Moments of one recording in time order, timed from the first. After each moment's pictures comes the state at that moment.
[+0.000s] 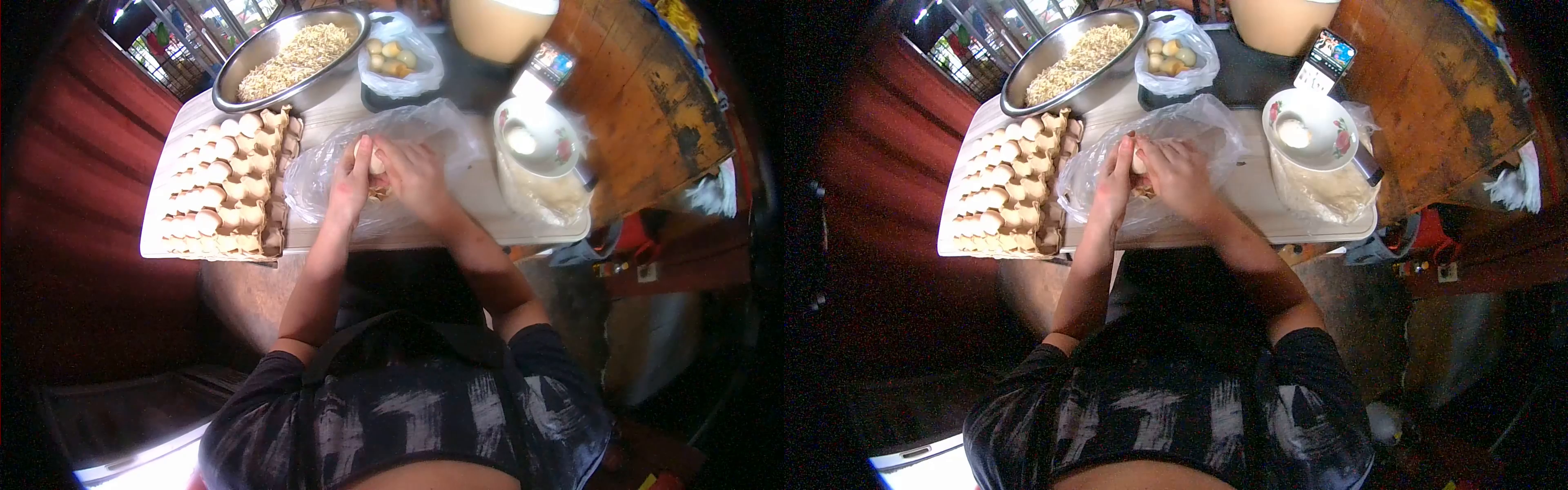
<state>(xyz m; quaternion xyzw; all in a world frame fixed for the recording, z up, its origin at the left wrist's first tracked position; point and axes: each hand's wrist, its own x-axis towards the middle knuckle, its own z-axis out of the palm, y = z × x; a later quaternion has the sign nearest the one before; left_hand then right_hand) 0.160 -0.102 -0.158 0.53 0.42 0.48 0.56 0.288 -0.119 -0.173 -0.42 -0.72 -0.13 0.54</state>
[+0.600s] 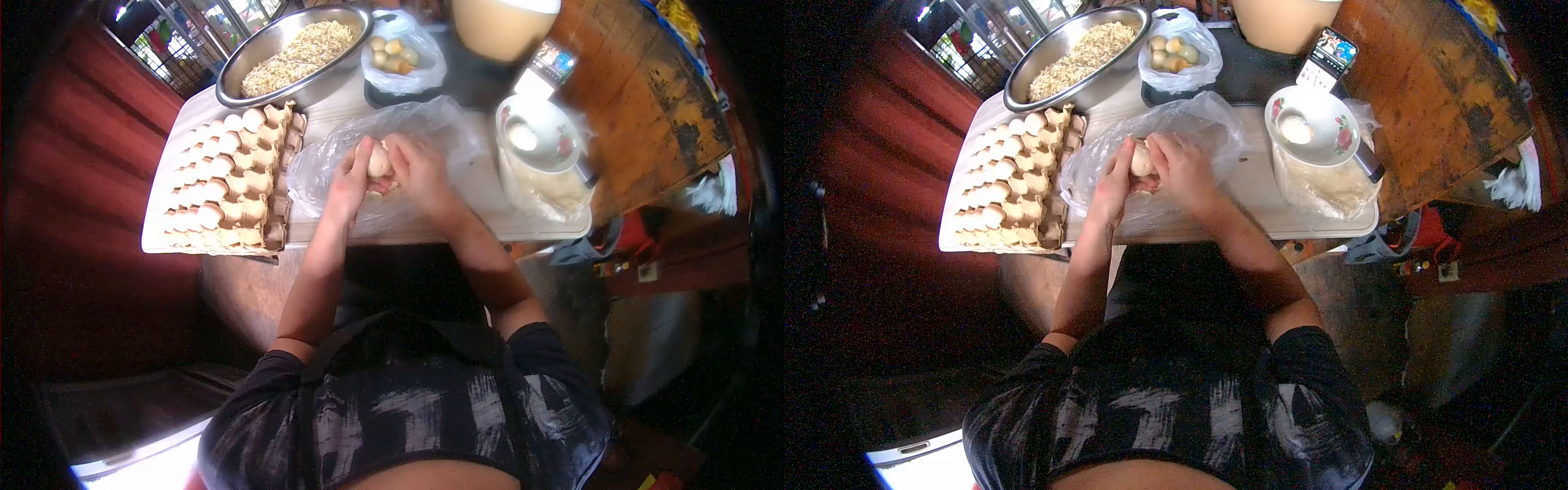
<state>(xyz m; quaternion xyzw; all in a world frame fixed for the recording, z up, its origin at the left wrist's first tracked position) 0.147 -0.105 -0.161 0.52 0.41 0.42 0.62 0.289 -0.116 -0.179 -0.43 -0.69 -0.04 0.58</state>
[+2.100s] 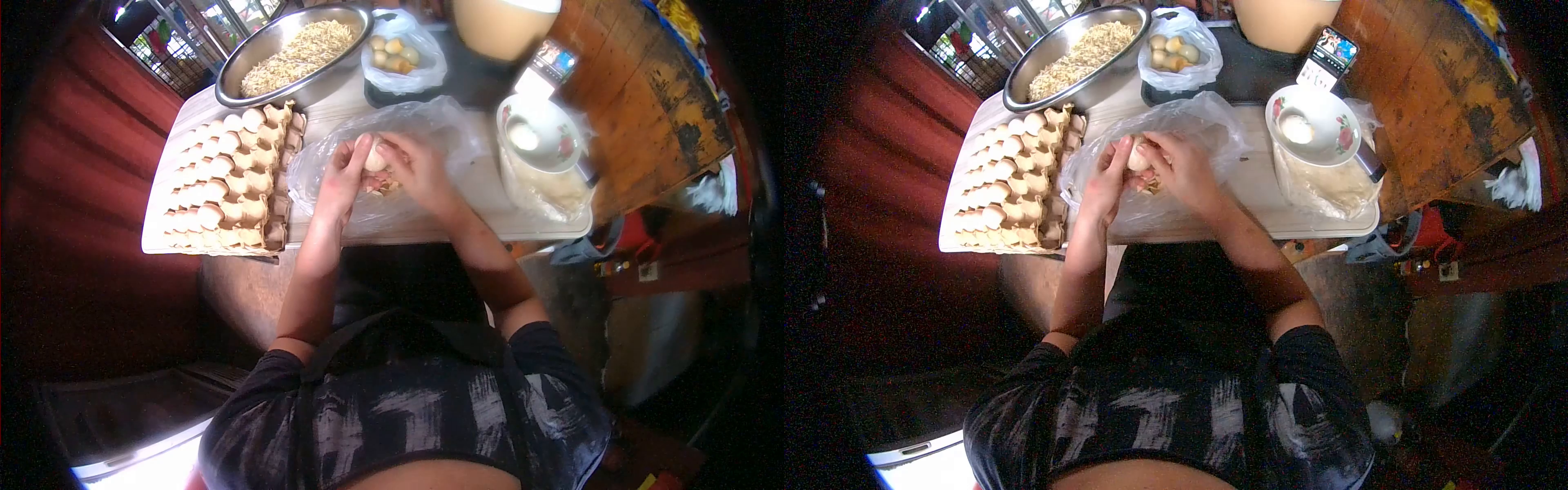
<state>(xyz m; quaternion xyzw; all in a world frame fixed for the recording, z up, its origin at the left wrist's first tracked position) 0.142 -0.104 -0.150 0.49 0.39 0.45 0.63 0.288 -0.121 -0.169 -0.42 -0.67 0.14 0.59</state>
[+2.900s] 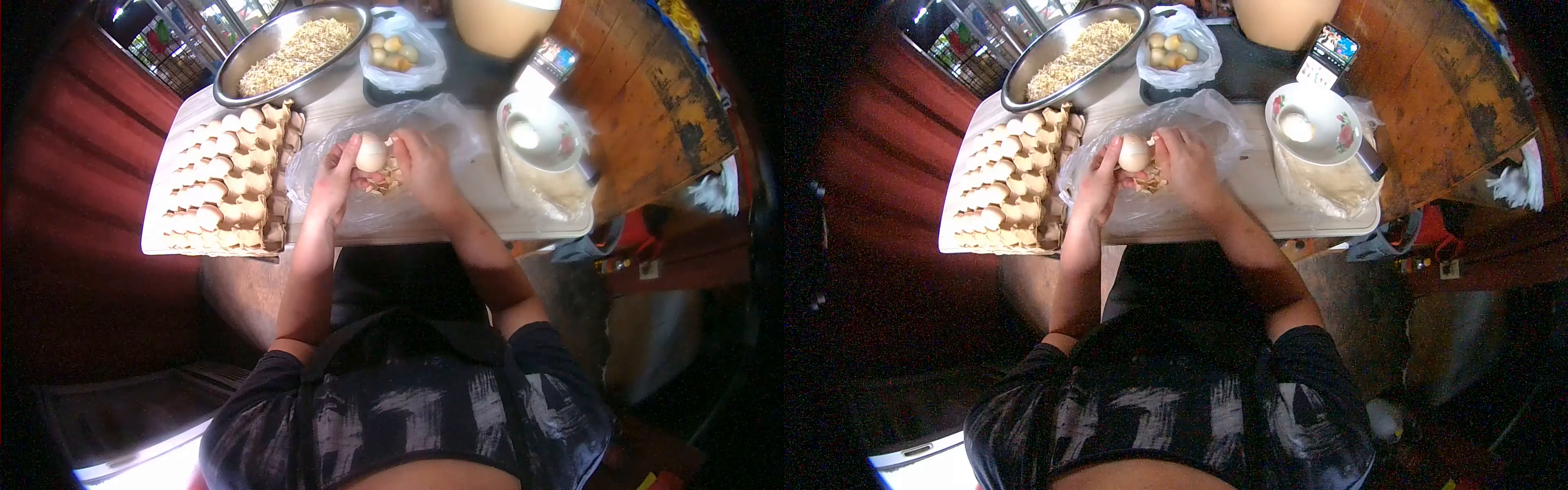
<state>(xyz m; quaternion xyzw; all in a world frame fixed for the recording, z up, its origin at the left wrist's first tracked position) 0.132 -0.101 -0.149 0.49 0.41 0.44 0.63 0.291 -0.116 -0.180 -0.48 -0.67 -0.05 0.57</state>
